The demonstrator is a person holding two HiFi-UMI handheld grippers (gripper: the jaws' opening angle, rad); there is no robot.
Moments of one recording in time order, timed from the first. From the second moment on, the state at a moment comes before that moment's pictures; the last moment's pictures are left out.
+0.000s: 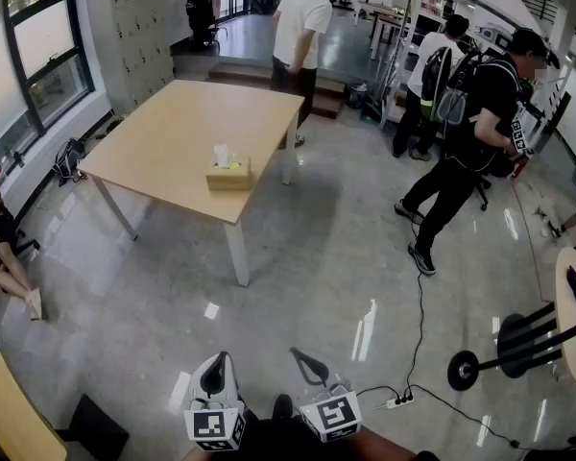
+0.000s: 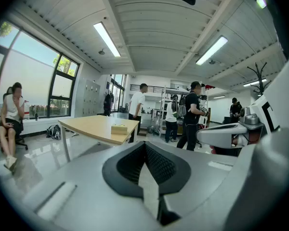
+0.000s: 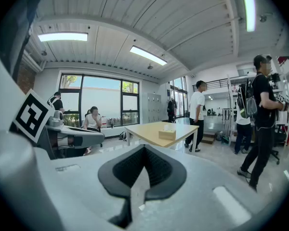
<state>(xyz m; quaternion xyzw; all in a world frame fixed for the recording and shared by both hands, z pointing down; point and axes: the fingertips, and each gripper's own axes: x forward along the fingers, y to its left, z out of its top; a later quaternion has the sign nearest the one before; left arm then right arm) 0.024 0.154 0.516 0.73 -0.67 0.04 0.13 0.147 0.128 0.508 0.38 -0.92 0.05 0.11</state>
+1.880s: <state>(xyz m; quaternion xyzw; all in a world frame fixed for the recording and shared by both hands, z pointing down) -0.151 -0.021 0.497 0.77 -0.63 0.02 0.12 -0.015 -0.036 0.490 0.46 -0.88 0.06 0.11</state>
